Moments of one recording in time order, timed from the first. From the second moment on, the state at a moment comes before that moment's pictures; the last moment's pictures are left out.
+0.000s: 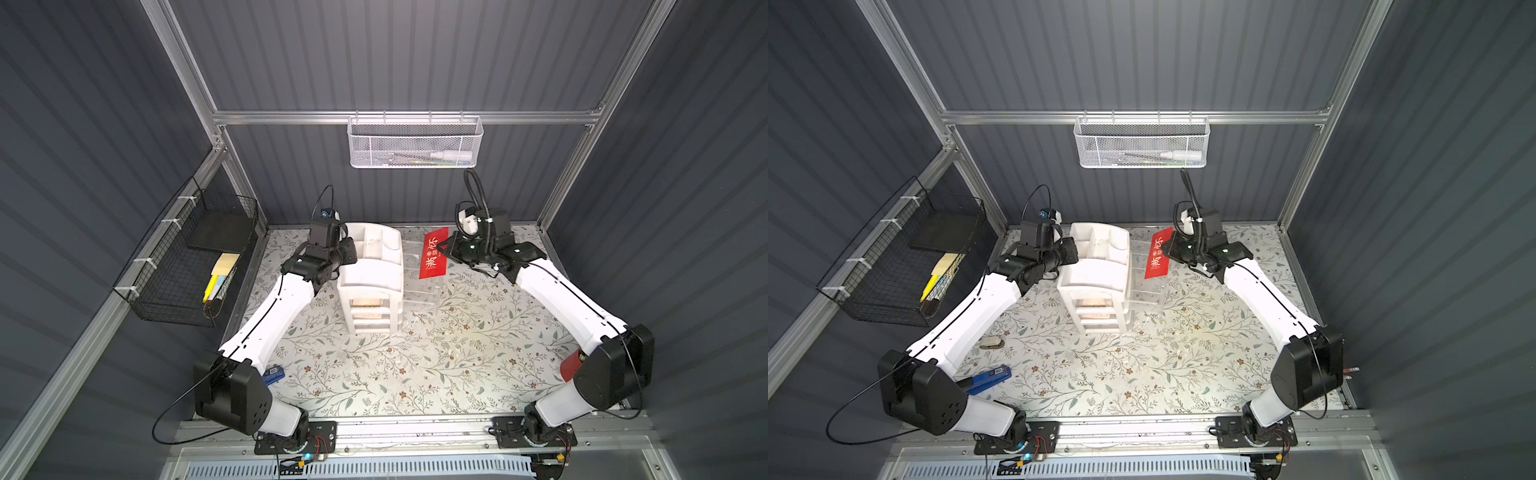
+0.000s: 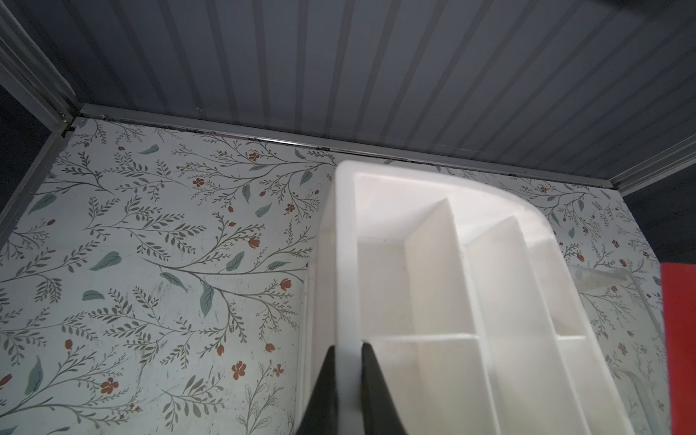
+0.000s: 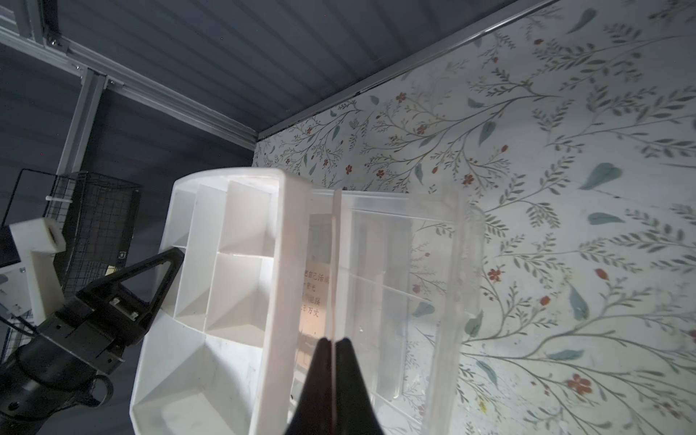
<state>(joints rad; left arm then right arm) -0.37 1.46 1.34 -0.48 -0.11 -0.34 0.37 1.53 1.41 -0.48 -0.34 0.69</state>
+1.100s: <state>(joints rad) -0.37 1.47 1.34 -0.47 -0.08 -0.32 0.06 1.49 1.01 -0.07 0.04 1.04</state>
